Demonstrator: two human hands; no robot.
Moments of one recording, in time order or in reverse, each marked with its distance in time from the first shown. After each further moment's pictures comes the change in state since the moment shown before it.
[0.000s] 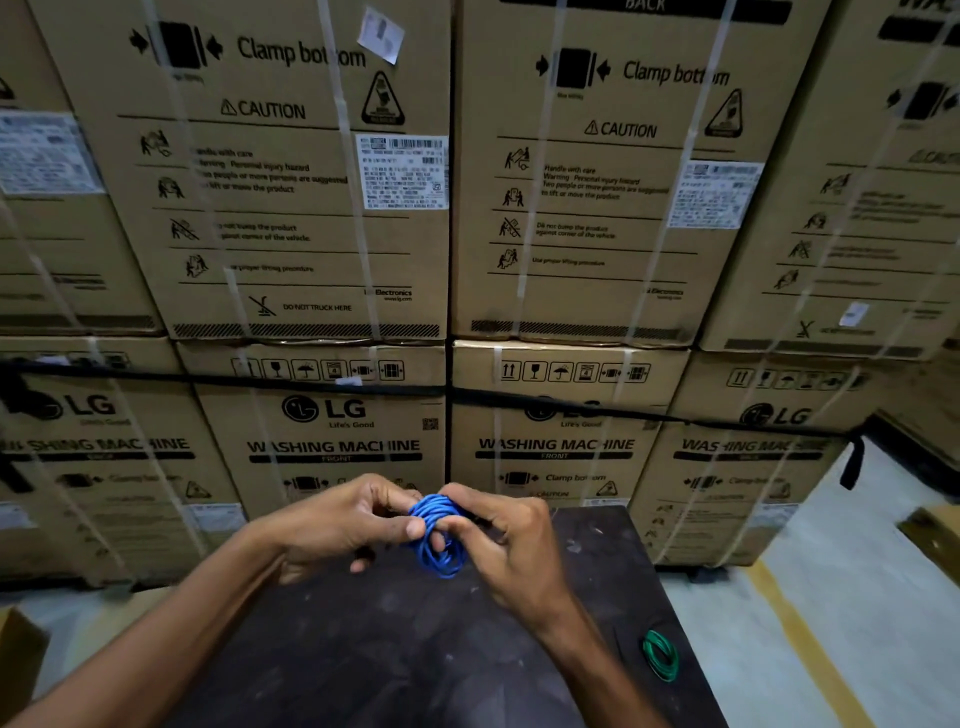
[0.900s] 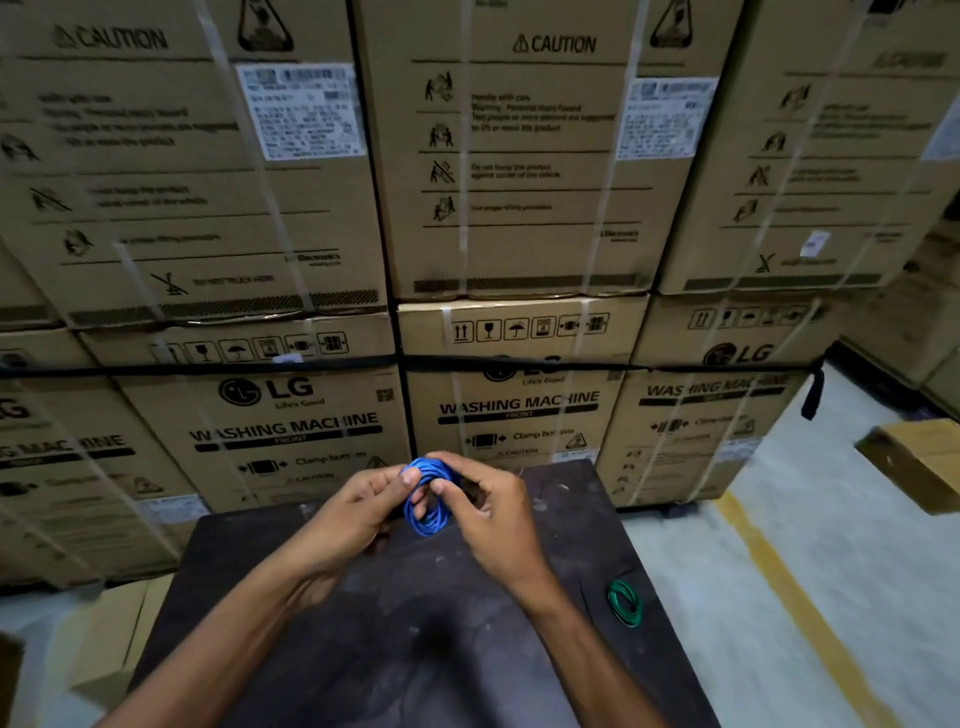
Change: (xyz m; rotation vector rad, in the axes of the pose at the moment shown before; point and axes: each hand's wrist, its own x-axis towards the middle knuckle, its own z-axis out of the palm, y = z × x) left_hand 0.086 -0.023 0.064 -0.084 0.322 0.020; right_hand -0.015 0.084 -0.025 0.192 0.136 0.368
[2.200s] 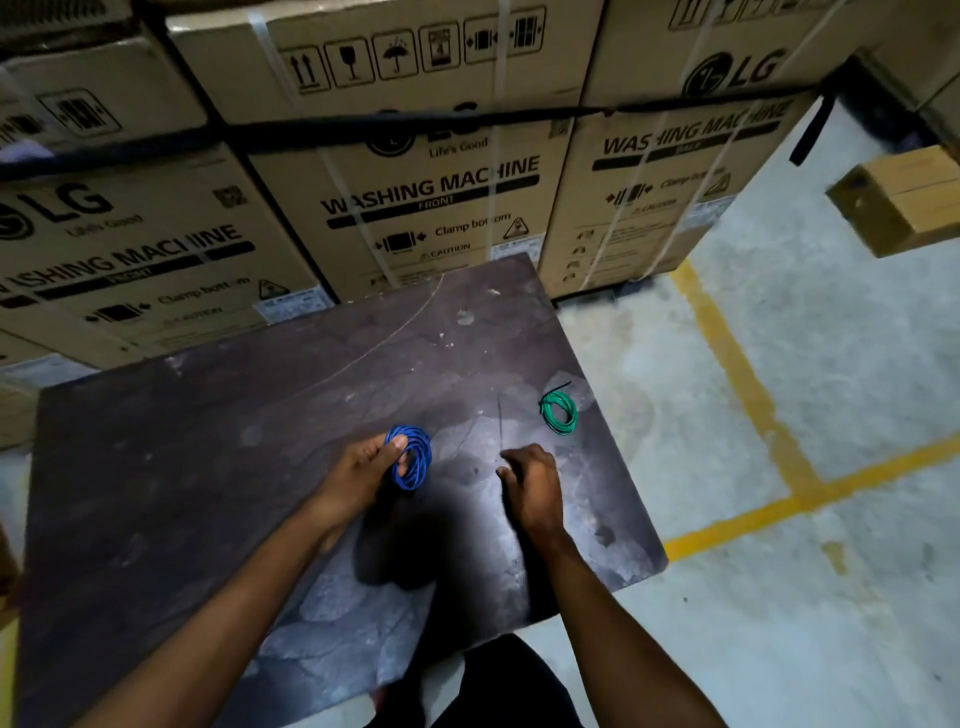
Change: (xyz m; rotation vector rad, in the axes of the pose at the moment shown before) left_hand 0.072 -0.189 0.143 0.040 -0.020 -0.486; right_hand -0.187 0.341 -0.101 -0.630 0.079 0.648
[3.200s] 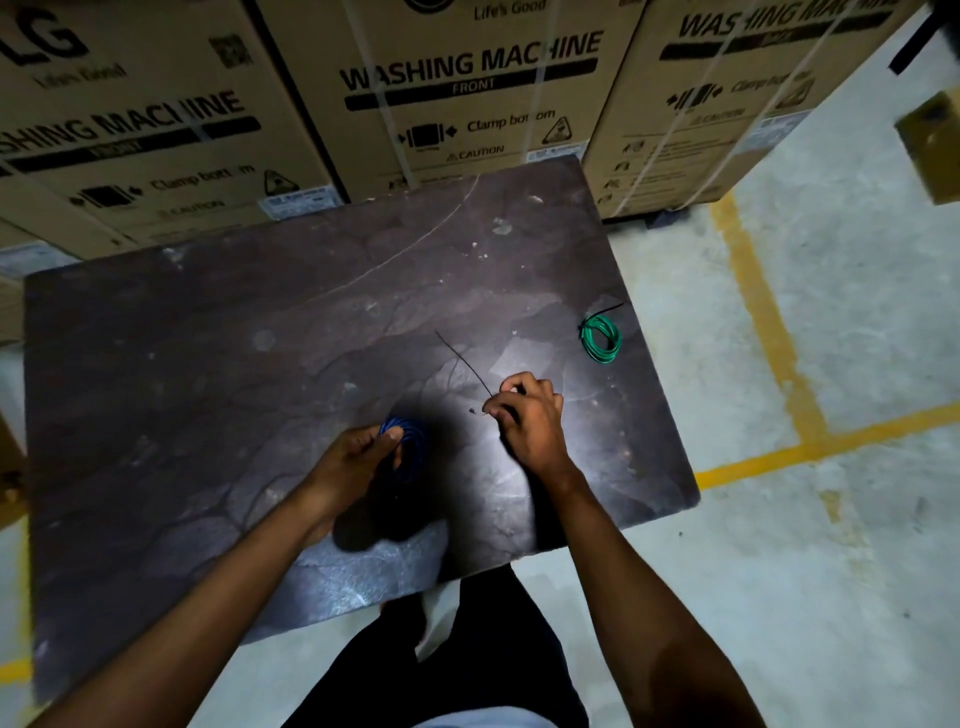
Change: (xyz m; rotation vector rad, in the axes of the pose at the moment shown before) left_hand -0.029 -0.105 -0.025 -0.028 0.027 -0.171; right_hand -0.012 -0.016 0.036 -0.078 -0.135 -0.247
